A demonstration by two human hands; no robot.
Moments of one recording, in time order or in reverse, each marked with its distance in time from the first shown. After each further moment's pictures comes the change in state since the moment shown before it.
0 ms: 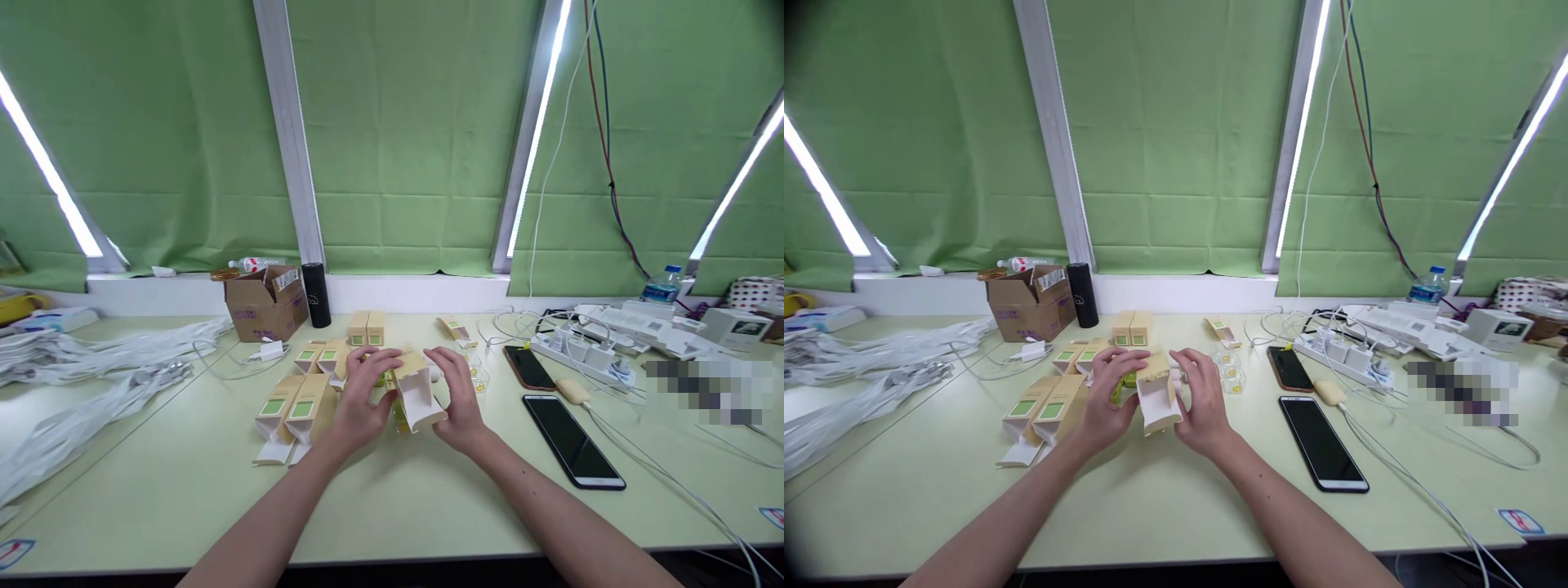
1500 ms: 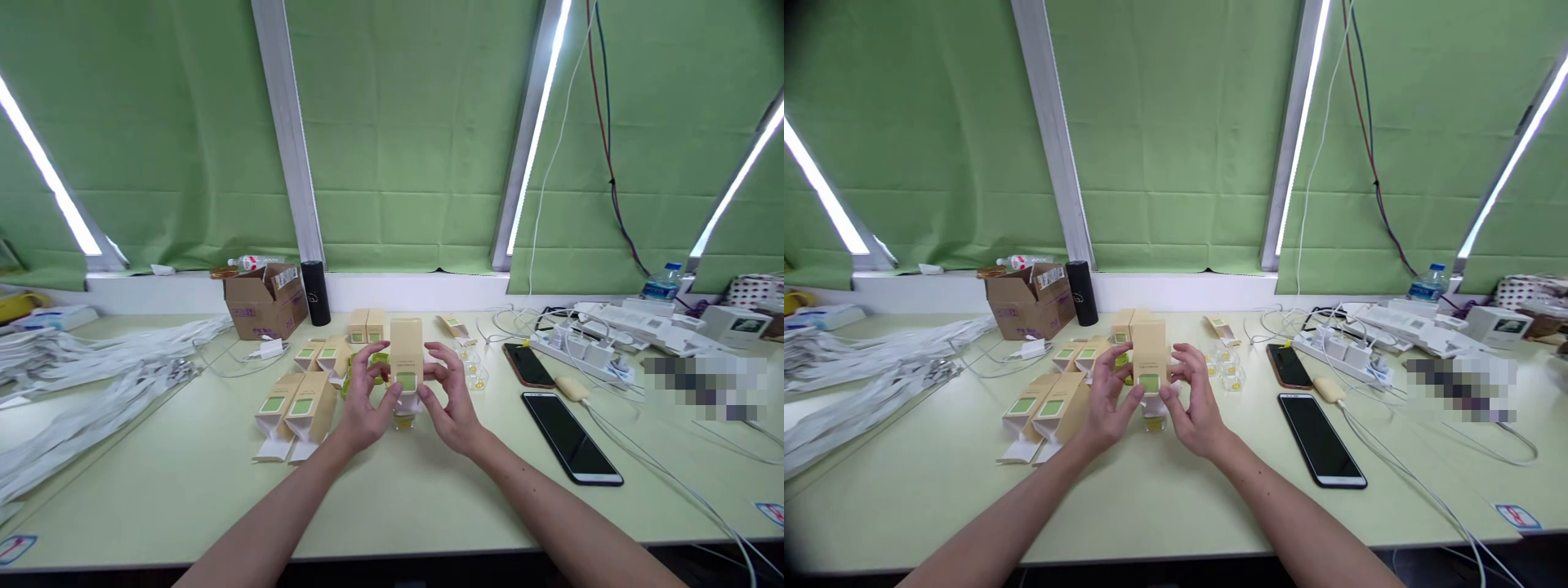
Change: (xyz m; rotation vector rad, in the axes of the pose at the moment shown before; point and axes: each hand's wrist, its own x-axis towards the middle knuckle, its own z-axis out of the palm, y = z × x) left_hand -0.011 0.007 0.014 -0.424 0.051 -0.272; right_hand -0.003 -0.009 0.007 0.400 -0.016 0.147
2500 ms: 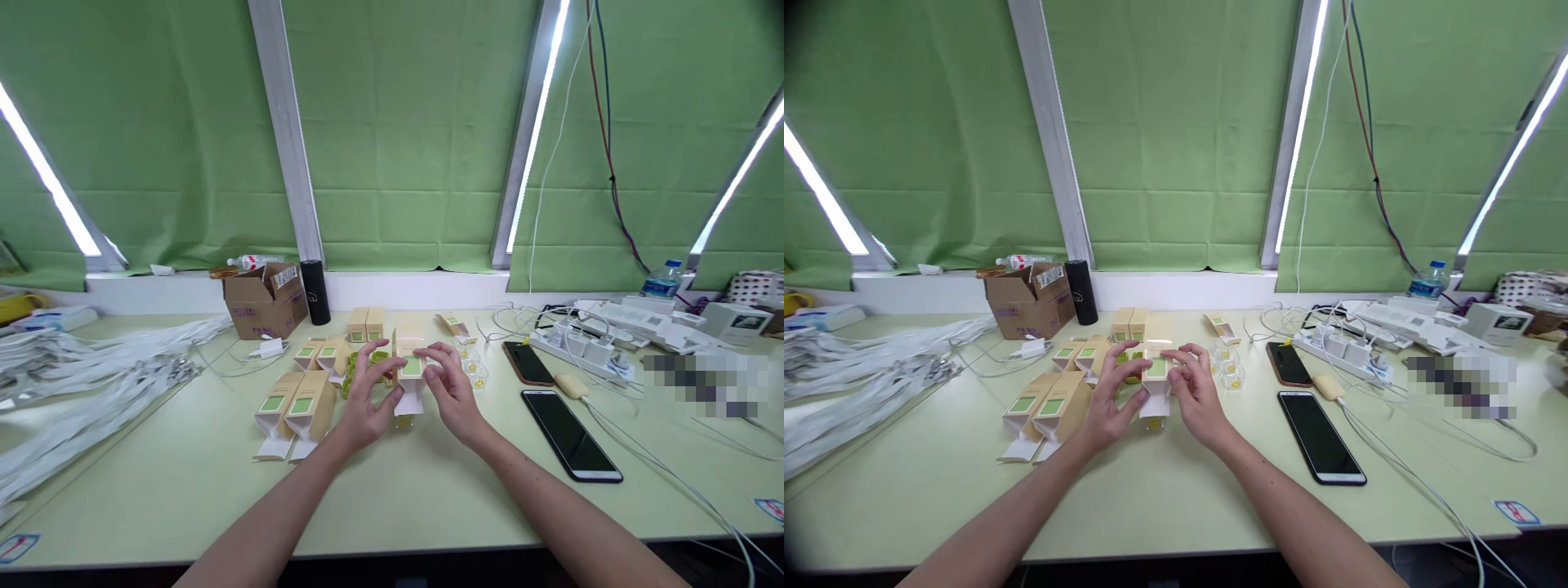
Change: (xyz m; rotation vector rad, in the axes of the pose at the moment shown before) left_hand 0.005 0.010 -0.007 0.195 -0.124 0.103; right_hand 0.007 0.005 -0.006 0.077 0.022 0.236
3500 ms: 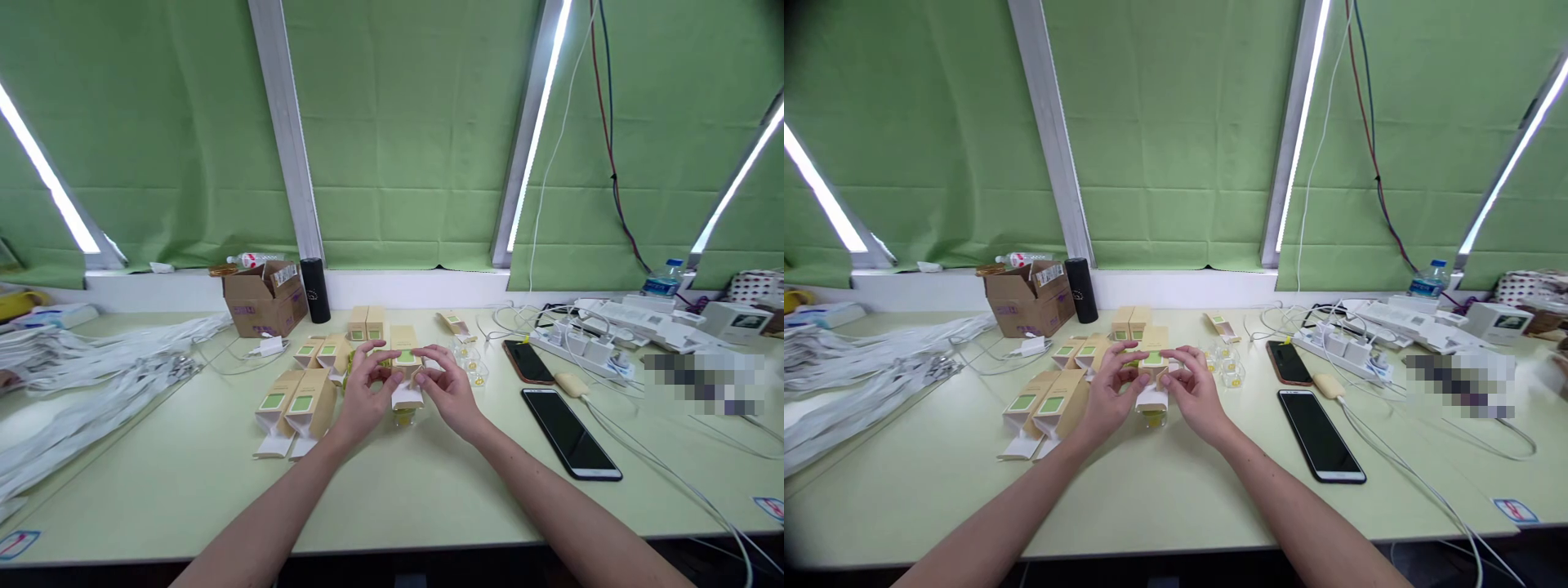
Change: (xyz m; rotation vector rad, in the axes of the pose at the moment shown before) left_hand 0.005 -0.002 0.007 -0.144 0.126 -0.271; right_hand 0.002 0.004 0.003 0.319 -0.066 0.211
